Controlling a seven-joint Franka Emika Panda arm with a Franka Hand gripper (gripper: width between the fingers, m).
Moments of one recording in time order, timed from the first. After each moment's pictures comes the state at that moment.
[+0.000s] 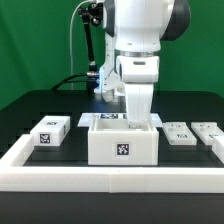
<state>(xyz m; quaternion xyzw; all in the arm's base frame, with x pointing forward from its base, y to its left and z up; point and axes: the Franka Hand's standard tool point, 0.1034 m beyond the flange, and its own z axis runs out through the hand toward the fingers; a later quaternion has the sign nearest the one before) 0.439 0.000 0.021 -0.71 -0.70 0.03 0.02</state>
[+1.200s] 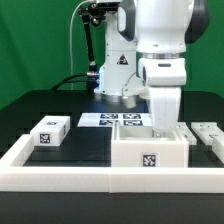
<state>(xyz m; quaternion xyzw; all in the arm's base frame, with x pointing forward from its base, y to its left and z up) 0.494 0.054 0.020 -0.72 -0.69 0.01 0.02</state>
